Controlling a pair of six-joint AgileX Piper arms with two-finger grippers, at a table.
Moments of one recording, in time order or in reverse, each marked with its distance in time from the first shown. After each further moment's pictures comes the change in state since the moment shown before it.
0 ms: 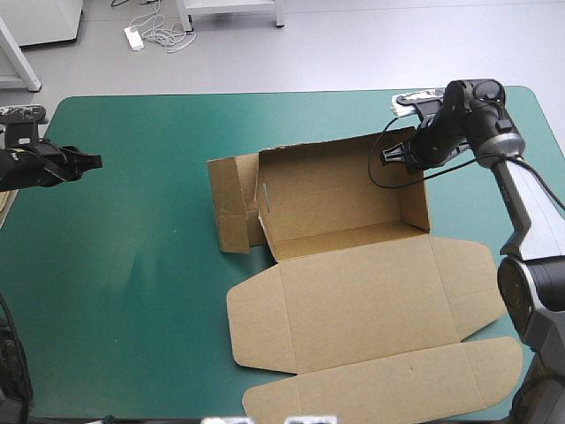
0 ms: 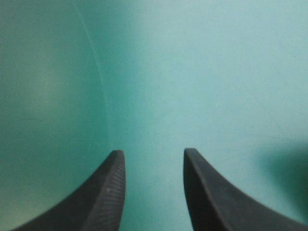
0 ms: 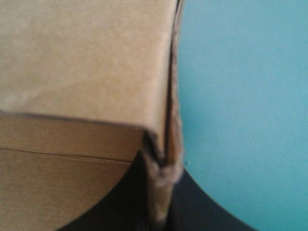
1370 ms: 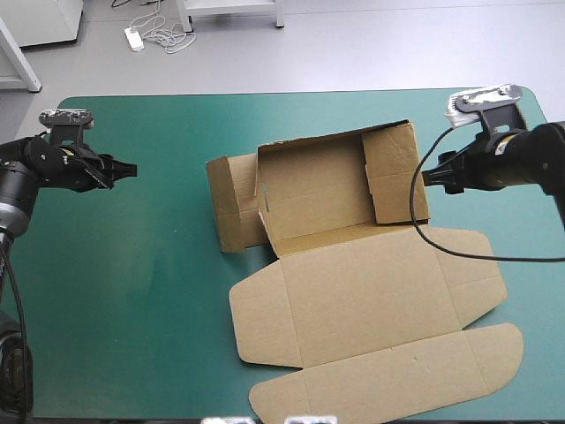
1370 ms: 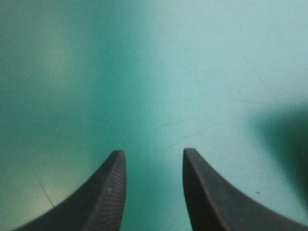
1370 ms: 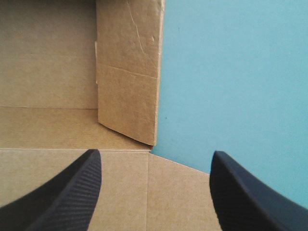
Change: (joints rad) left arm -0.219 -0.001 0.000 0.312 0.039 -0.305; right arm 0.000 -0.570 0.305 -0.066 -0.050 0.029
